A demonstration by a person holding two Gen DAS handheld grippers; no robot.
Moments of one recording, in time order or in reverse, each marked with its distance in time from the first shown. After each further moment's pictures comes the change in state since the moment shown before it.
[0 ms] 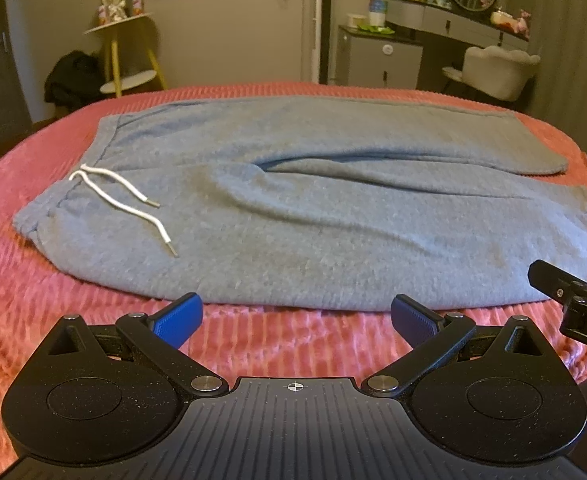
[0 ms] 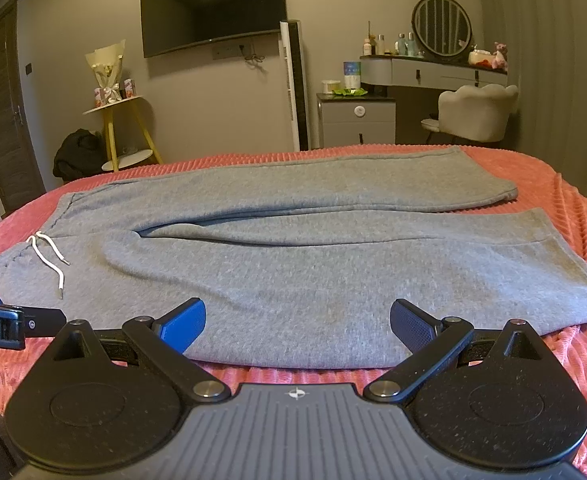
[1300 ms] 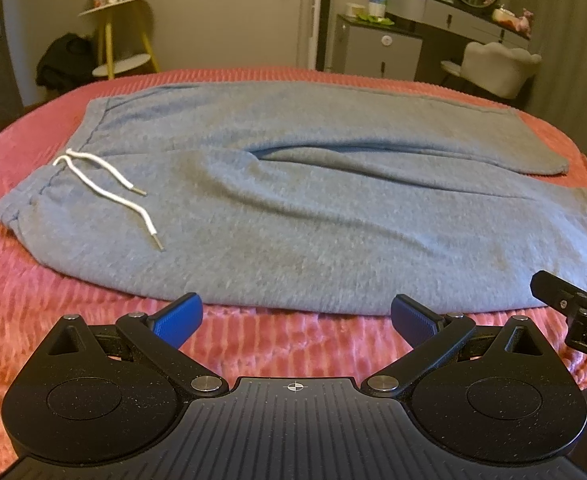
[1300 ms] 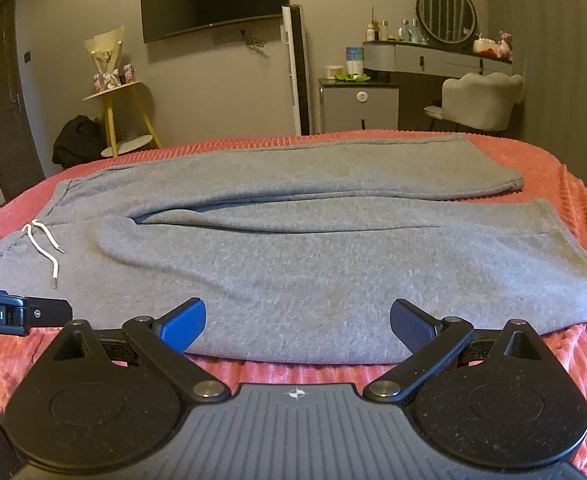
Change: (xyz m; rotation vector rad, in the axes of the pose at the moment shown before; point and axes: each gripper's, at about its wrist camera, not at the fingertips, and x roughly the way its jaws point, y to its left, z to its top) left arm 0.024 0.008 0.005 -0.032 0.040 -0.035; right arm 0.015 -0.003 0.001 -0.009 0.051 -0.003
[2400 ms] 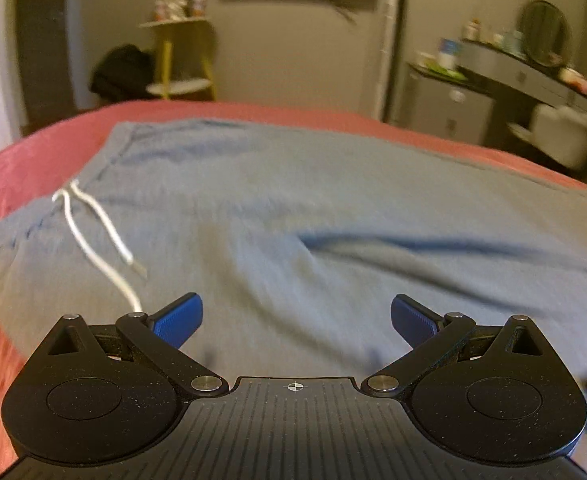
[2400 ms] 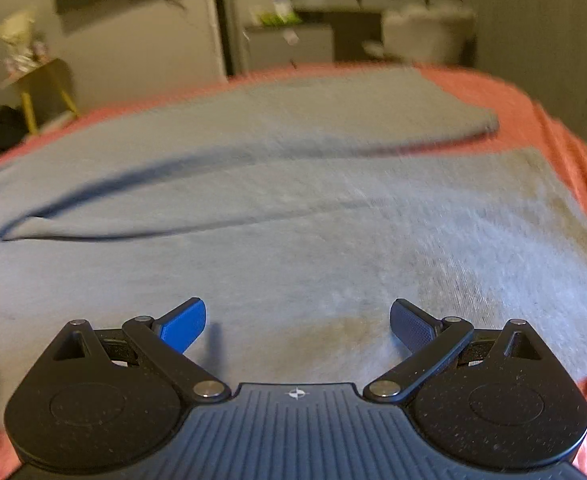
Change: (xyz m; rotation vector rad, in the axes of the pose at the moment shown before) left arm 0.111 0.022 0.075 -0.157 -0.155 0.172; right arm 0.154 -0.086 0.030 0.169 0.249 -0.159
